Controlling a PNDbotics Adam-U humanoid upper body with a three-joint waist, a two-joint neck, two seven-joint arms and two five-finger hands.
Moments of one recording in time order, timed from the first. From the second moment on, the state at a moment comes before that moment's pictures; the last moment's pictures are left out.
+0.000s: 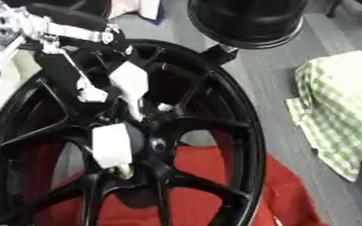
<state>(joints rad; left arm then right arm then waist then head) -1.18 0.70 -0.50 -1.44 -0.14 -0.21 -0.90 0.06 -0.49 -0.20 -1.98 -0.34 -0.17 0.01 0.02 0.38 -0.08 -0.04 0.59</state>
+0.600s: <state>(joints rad) -1.23 0.71 -0.36 -1.46 -0.07 -0.13 -0.88 0.06 -0.49 -0.20 -1.98 -0.35 -0.17 0.00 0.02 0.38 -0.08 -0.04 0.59</state>
